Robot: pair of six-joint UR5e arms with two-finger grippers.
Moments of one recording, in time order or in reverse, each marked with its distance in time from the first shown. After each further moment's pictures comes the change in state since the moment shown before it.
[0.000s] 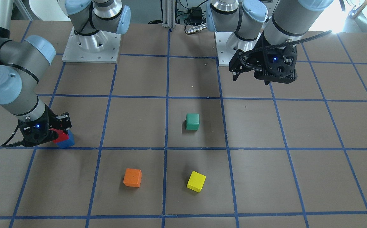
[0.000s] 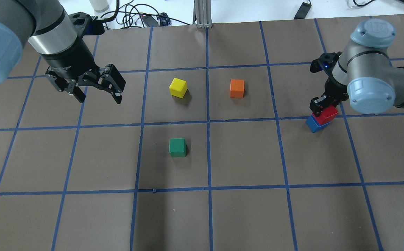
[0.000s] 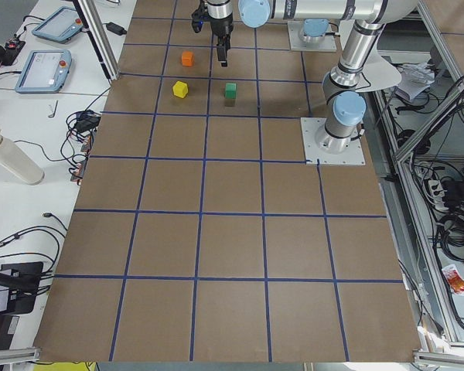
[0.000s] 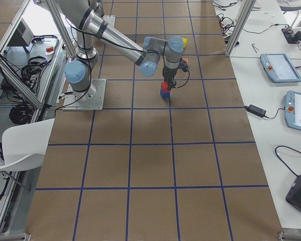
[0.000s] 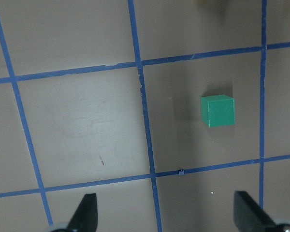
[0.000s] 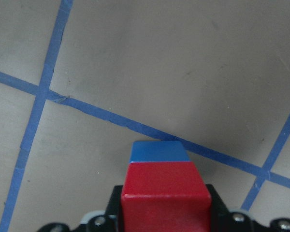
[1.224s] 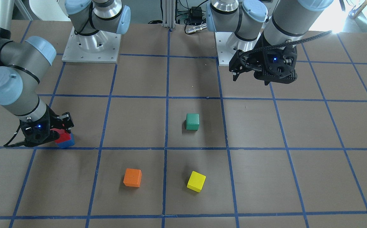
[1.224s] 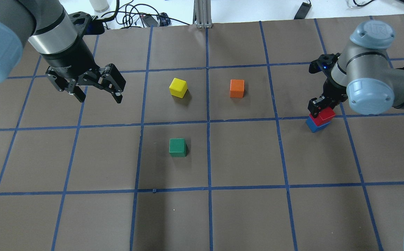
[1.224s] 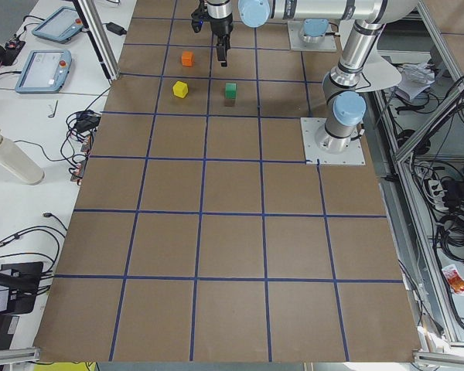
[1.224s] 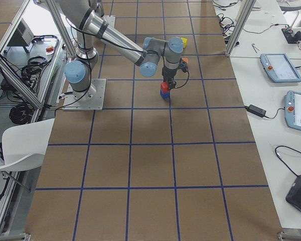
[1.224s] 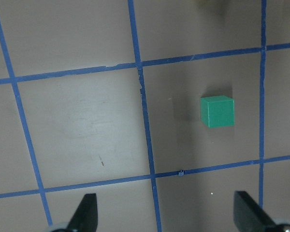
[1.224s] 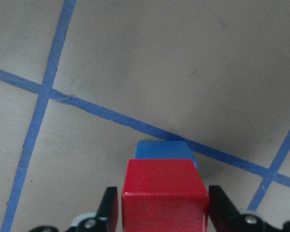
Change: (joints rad) left arm -0.001 -0.002 0.002 0.001 -0.001 0.000; right arm 0.000 0.004 0.005 -0.002 0.003 -0.003
